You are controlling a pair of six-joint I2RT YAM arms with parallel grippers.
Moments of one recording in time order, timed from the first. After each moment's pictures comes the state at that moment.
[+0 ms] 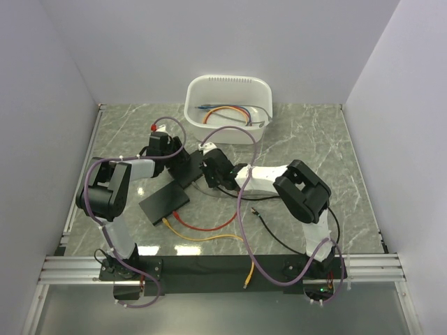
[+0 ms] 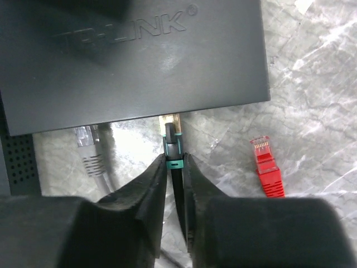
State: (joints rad) left arm -0.24 1.82 0.91 0.25 0.10 -0.57; right arm 0.84 2.00 1.22 0.01 0.14 0.26
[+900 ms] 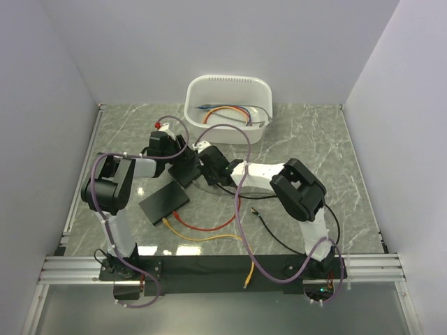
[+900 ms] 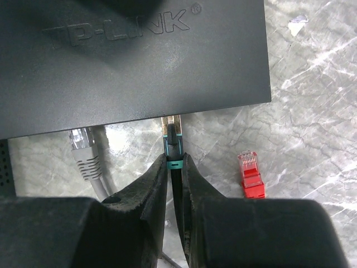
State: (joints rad) left arm -0.23 1.89 0.92 0.41 0.23 -0.53; right arm 0.84 2.05 1.32 -0.10 0.17 0.15
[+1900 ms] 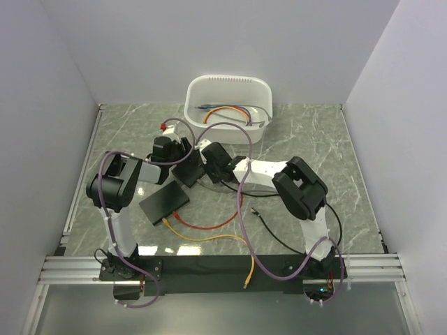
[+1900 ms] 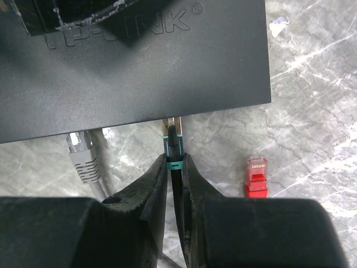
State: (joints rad) left arm -0.28 1.95 0.84 0.68 0.24 -0.47; right arm 0.81 2.05 1.35 -0.15 0.14 0.04
